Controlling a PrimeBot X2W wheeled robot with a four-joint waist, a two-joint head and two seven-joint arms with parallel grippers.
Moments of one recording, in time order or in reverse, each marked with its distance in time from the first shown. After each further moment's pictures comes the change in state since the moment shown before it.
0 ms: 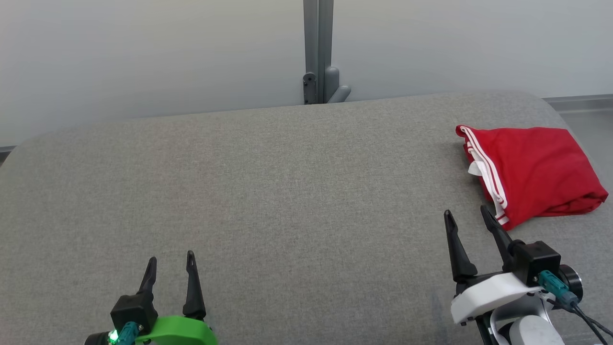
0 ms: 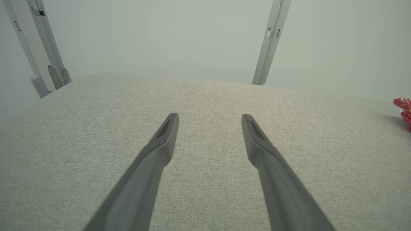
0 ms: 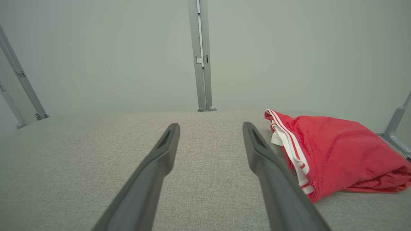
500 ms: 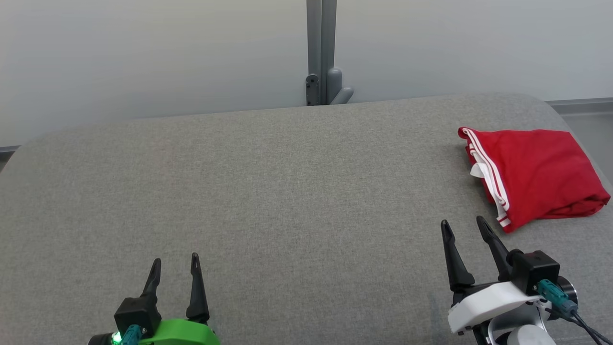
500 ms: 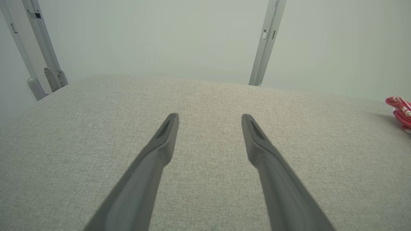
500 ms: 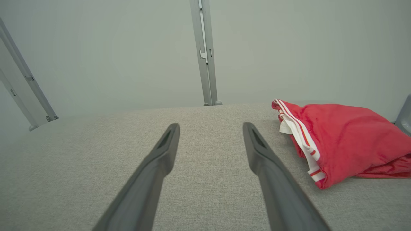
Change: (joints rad) left arm 0.014 0.000 -0.012 -0.019 0.007 -0.007 0.000; right arm 0.038 0.002 0.023 -0.010 0.053 0.000 0.003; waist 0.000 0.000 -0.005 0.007
